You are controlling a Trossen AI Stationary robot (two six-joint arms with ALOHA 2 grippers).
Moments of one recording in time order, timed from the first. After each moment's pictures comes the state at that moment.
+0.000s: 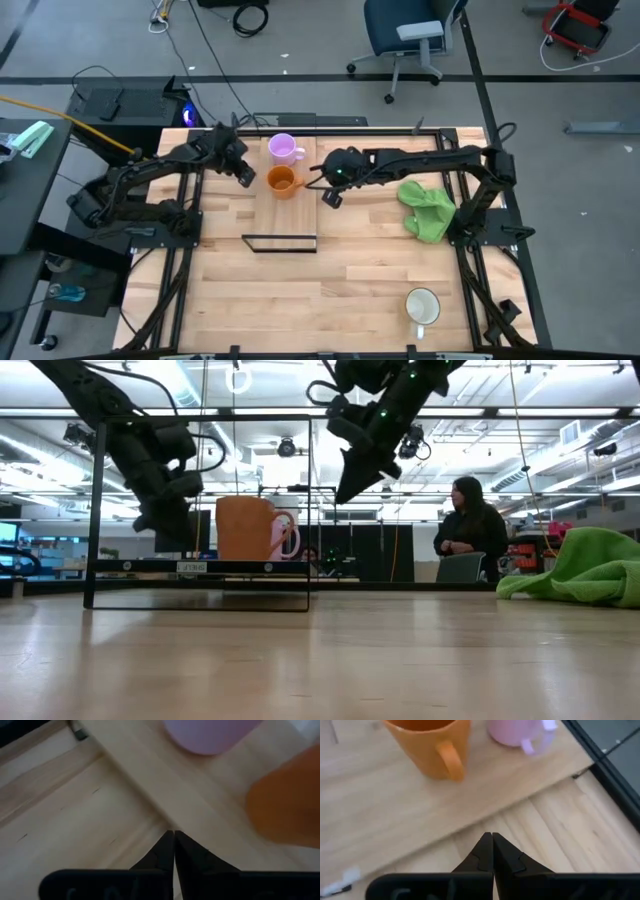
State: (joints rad) left arm 0.83 1.18 0.60 -0.39 0.19 -0.07; right arm -0.16 1.72 1.35 -0.56 0.22 0.24
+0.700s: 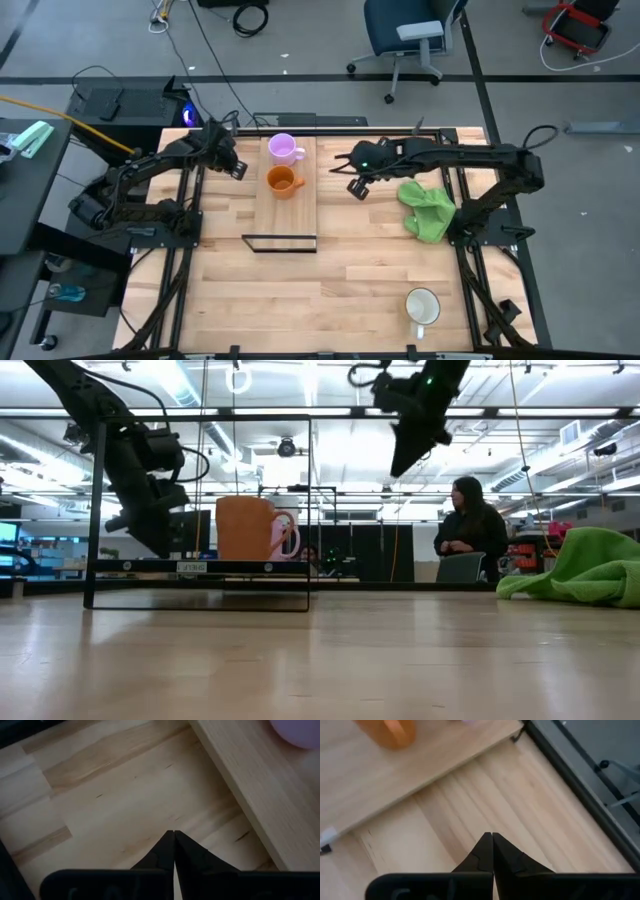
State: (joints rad) left arm 0.97 1.18 0.60 -0.48 0.07 -0.09; right arm -0.16 1.50 1.35 -0.91 0.33 0.36
